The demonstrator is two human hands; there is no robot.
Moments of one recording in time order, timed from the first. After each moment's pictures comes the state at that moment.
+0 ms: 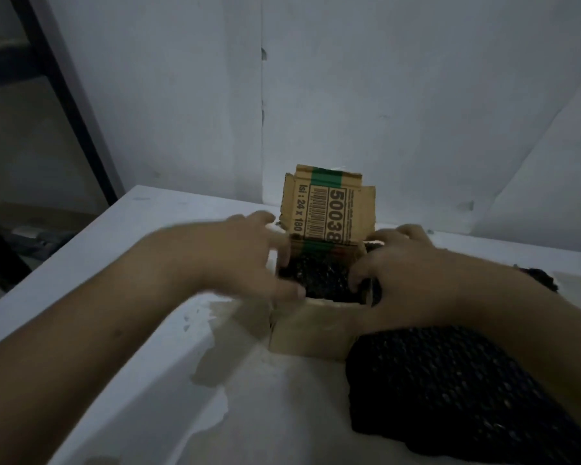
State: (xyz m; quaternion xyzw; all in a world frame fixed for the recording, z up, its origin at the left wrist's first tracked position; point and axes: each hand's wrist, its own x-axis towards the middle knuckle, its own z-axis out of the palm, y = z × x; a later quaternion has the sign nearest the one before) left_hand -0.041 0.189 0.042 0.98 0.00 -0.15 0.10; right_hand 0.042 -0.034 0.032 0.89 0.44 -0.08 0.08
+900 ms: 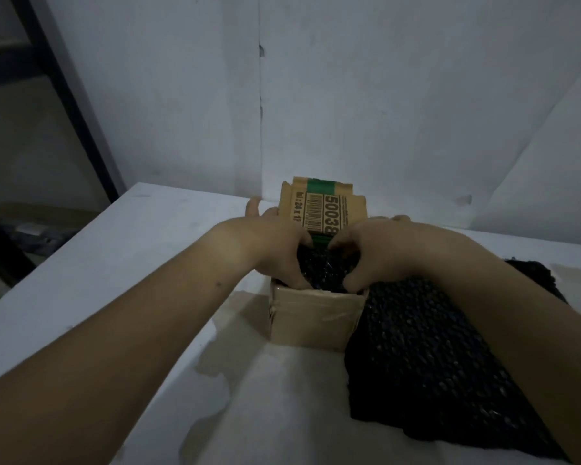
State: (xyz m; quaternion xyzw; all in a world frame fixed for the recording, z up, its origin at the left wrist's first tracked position) left_hand 0.007 0.170 0.013 0.99 -0.05 -0.13 0.01; right_hand 0.073 -0.003 0.025 0.93 0.35 -0.14 0.06
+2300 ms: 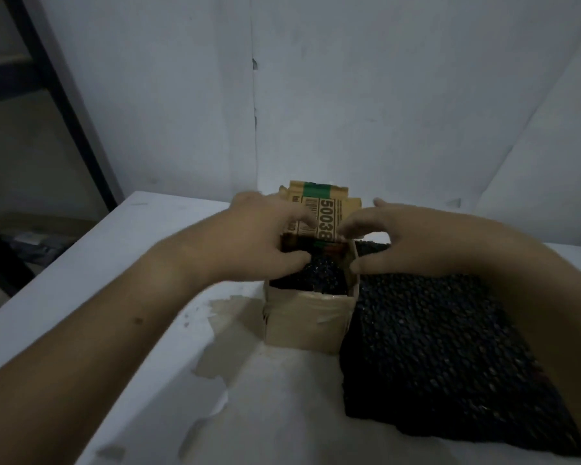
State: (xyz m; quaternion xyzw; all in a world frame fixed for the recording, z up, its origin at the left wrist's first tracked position) left_hand -0.035 0.173 0.048 0.98 -0.10 0.07 0.16; right_hand 0.051 -0.043 0.068 0.91 0.38 -0.15 -0.09
